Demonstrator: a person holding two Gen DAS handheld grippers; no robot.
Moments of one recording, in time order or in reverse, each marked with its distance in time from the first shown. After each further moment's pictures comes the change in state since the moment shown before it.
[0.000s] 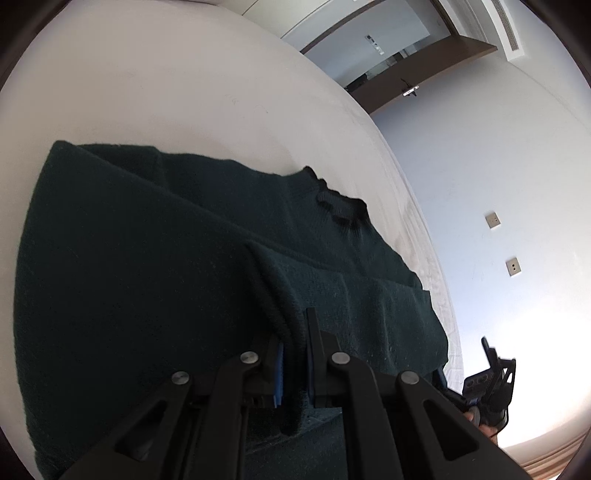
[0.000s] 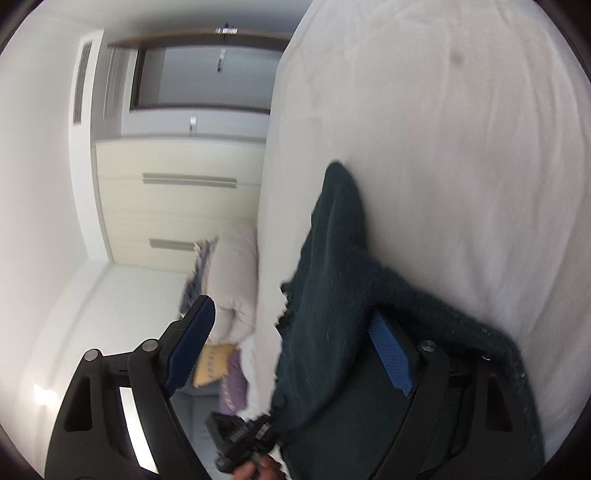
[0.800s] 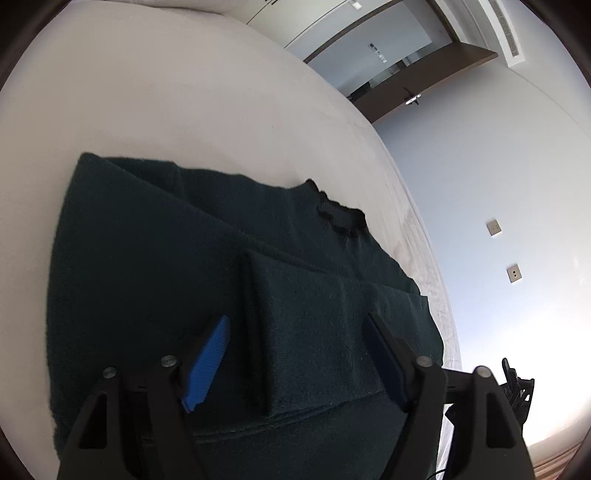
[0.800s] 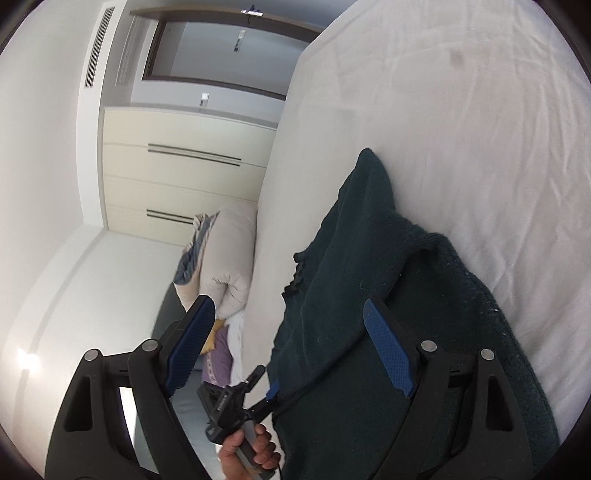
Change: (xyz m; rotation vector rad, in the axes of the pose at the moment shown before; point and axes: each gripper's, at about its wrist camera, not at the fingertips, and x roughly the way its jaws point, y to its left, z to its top) left arm -0.021 0.001 -0.005 -0.005 -0.022 0.019; right arm -0.048 0.039 -0.026 -0.084 0.028 -0.008
